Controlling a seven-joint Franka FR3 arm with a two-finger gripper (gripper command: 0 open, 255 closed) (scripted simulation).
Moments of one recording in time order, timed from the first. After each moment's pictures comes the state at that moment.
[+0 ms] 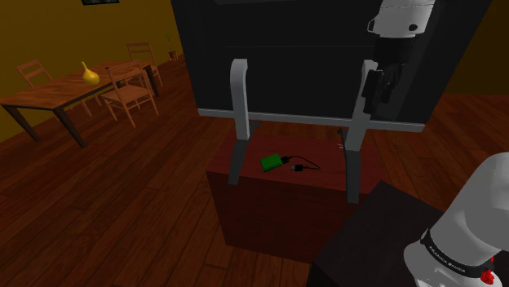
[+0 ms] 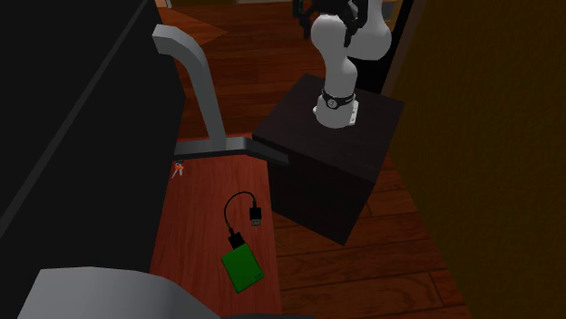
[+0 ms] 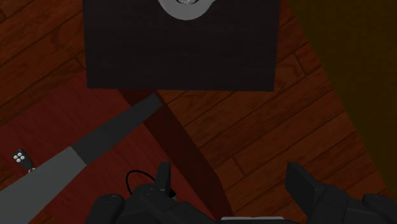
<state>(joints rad) 0.02 -0.80 0.01 -2.32 0.05 1.47 0.03</state>
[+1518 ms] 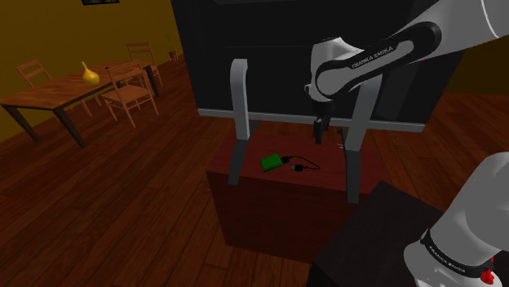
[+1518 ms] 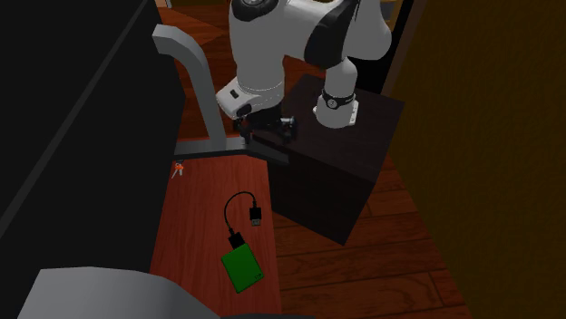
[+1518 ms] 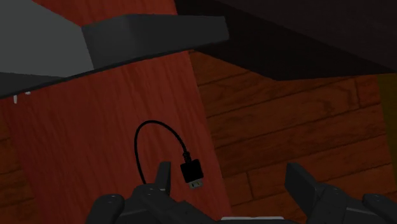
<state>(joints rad) 0.04 -0.17 -0.11 -2.35 -0.09 2.09 -0.34</state>
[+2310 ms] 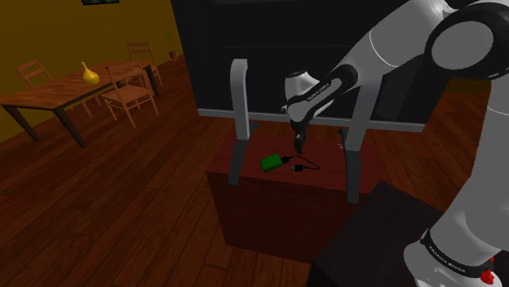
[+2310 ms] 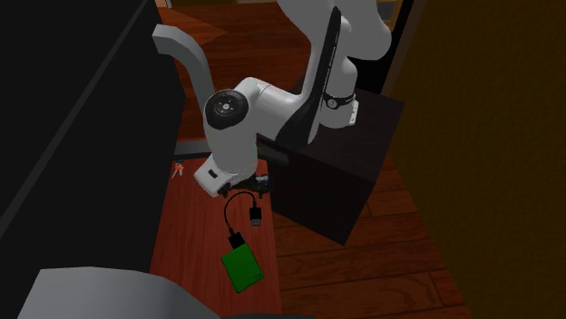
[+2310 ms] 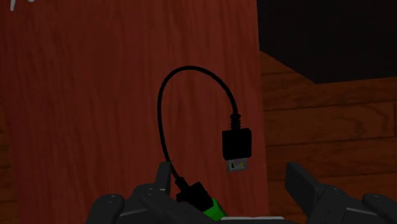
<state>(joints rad) 0.03 0.29 -0.11 -2.09 -0.12 2.30 -0.50</state>
